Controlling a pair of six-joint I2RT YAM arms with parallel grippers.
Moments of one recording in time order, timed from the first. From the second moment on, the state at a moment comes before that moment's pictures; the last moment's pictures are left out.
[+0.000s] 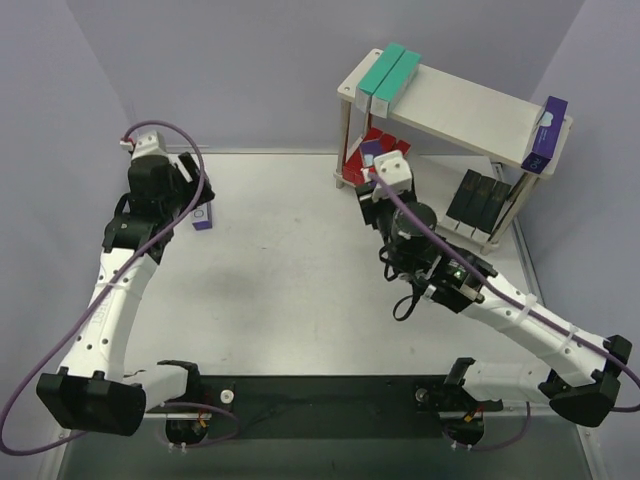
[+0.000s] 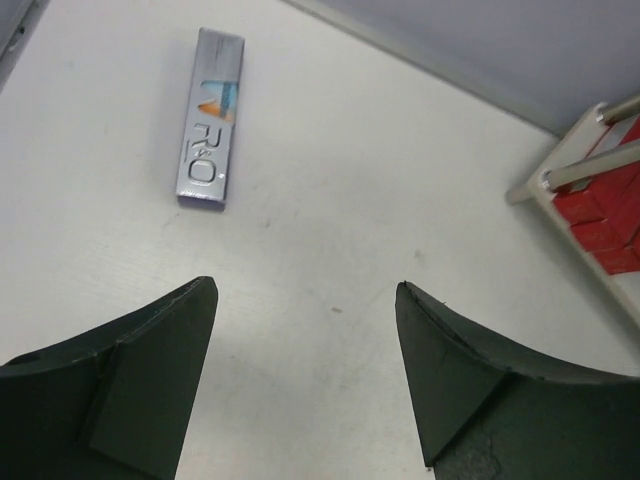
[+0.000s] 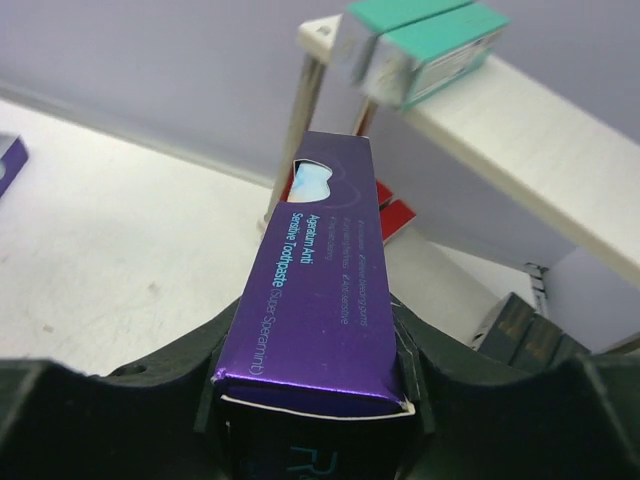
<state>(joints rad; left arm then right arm) -0.13 1.21 1.35 -0.57 -0.19 -0.50 0.99 1.13 1.16 -0.11 0.79 -0.23</state>
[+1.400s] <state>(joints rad) -0.49 1.01 0.61 -0.06 -0.51 -0.09 0.27 1.47 1.58 -0.35 0.95 -0.06</state>
